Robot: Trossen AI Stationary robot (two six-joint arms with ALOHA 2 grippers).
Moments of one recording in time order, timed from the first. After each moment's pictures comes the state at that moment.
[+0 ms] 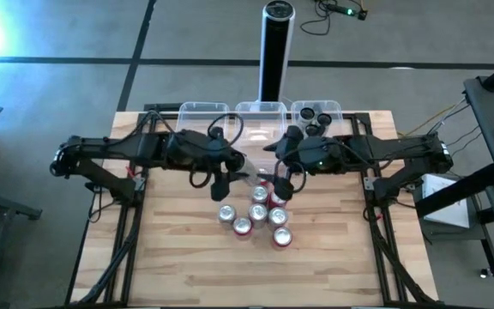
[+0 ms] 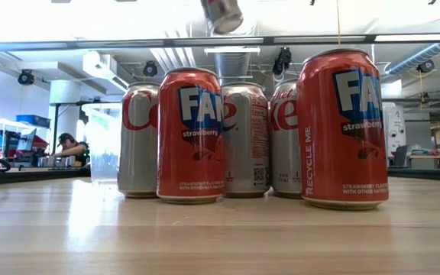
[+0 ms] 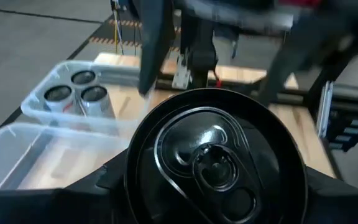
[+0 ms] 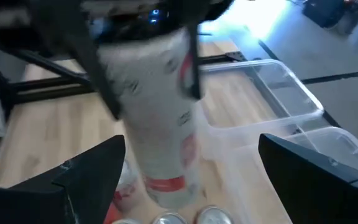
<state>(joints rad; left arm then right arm) -0.07 1.41 1.54 -0.56 -0.18 -0.14 0.13 1.50 1.61 -0.64 0.30 0.15</state>
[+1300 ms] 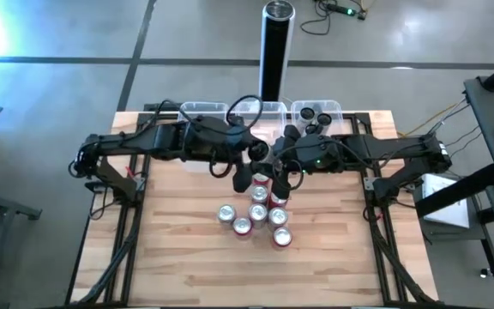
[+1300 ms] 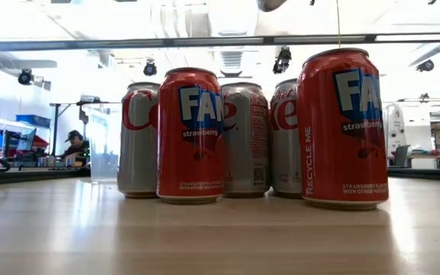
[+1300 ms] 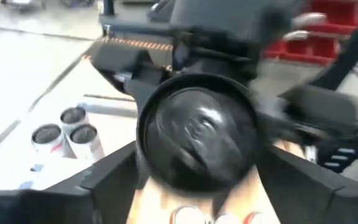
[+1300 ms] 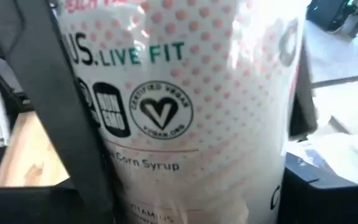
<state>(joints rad) -0.05 1.56 1.83 -0.61 -0.12 -0.11 0.12 1.49 1.61 -0.64 0.28 0.18</state>
